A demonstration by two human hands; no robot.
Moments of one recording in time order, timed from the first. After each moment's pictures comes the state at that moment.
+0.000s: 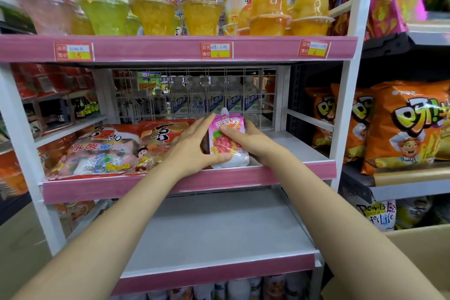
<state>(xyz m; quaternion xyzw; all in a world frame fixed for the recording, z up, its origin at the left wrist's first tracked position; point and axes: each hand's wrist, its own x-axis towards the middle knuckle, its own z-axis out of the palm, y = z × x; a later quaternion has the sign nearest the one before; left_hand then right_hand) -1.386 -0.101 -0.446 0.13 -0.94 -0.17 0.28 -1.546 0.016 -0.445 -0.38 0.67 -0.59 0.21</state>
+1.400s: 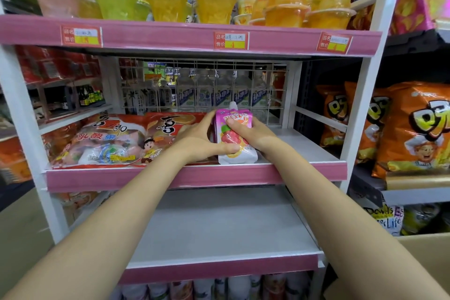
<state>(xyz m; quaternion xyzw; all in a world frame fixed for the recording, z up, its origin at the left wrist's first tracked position) -1.393 -0.108 -0.435 0.19 -0.93 -0.24 0.21 -1.526 0.016 -0.434 -0.40 0.71 -0.56 0.15</state>
